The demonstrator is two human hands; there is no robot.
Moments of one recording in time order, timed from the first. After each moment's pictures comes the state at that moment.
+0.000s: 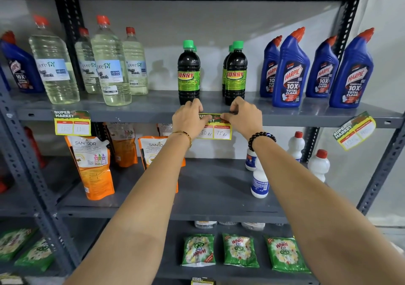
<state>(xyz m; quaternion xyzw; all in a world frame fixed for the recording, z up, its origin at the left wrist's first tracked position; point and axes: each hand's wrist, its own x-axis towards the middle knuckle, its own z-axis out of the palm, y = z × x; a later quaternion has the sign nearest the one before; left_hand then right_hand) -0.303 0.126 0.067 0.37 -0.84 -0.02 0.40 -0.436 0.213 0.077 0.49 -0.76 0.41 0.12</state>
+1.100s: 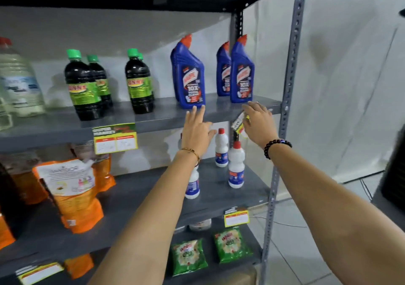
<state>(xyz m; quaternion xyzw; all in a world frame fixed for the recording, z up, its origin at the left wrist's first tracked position) -0.505 0.277 0.036 0.17 -0.92 0.00 0.36 -0.623 0.418 0.053 0.40 -0.82 0.29 0.27</state>
